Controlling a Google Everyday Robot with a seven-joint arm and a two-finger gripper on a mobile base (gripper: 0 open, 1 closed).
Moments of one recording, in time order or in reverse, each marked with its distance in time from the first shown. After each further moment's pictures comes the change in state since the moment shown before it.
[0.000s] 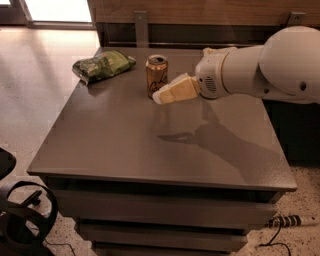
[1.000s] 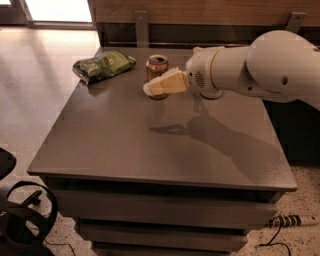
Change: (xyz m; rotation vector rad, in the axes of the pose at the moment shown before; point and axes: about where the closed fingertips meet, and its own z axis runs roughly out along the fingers) arm -0.014 -0.003 0.035 -0.044 -0.086 0.073
